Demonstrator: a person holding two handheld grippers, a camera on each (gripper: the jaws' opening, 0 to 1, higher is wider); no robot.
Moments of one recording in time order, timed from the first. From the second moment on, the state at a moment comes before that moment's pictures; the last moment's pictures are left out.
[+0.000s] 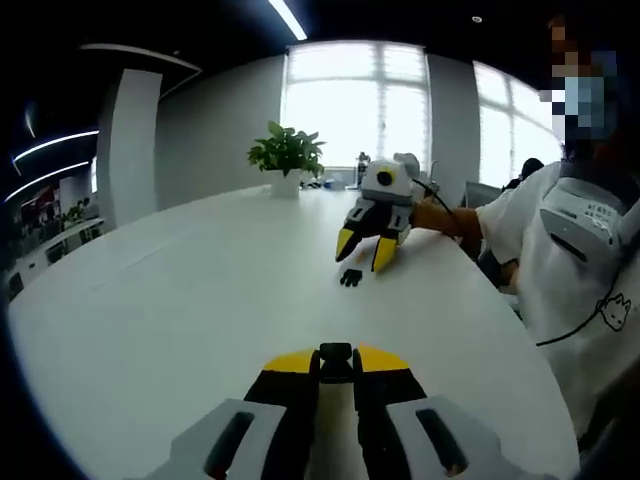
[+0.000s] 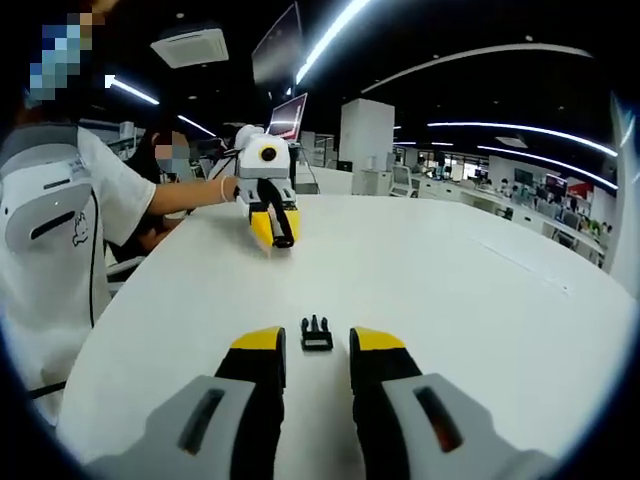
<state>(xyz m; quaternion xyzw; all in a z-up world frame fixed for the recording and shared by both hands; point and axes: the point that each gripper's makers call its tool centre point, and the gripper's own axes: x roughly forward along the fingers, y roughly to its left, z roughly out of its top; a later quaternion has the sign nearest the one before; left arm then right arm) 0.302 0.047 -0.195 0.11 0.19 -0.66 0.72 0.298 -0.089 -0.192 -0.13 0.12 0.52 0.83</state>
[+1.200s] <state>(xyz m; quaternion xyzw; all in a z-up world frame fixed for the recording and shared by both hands) 0.288 0.018 -0.205 0.13 0.18 -0.68 0.70 0.298 -0.081 -0.199 -0.14 0.14 0.52 0.83</state>
